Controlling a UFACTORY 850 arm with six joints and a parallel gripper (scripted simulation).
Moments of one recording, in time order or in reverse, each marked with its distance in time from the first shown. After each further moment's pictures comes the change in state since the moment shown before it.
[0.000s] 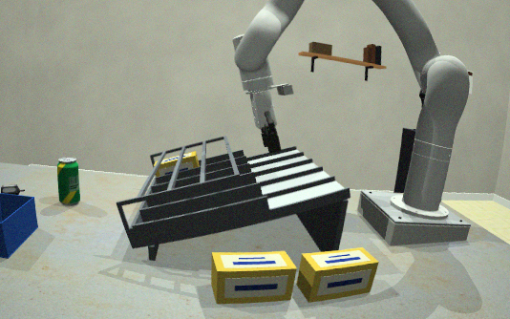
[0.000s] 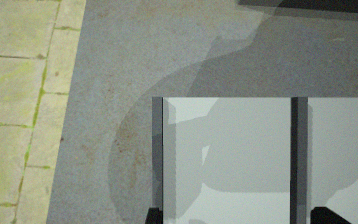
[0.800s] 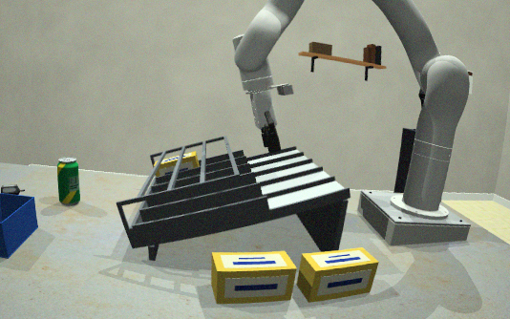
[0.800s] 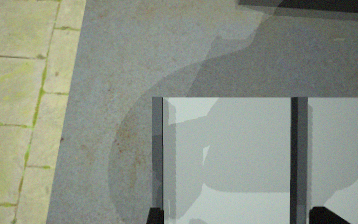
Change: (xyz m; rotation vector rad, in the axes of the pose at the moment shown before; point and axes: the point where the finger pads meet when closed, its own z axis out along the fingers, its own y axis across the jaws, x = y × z) arm 0.000 0.000 0.000 0.000 0.000 0.000
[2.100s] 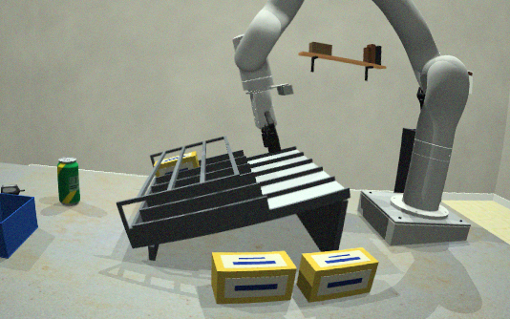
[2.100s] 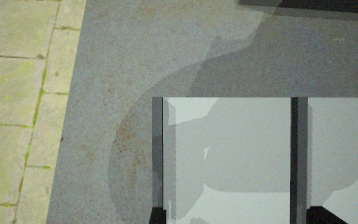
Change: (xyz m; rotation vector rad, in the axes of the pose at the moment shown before) arm 0.000 0.000 0.000 0.000 0.000 0.000
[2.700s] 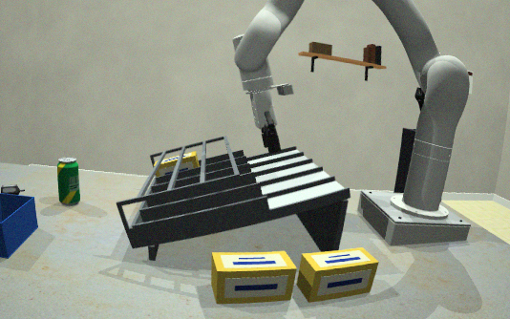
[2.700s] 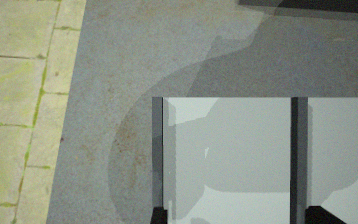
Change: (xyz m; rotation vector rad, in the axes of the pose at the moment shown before) arm 0.000 0.000 0.000 0.000 0.000 0.000
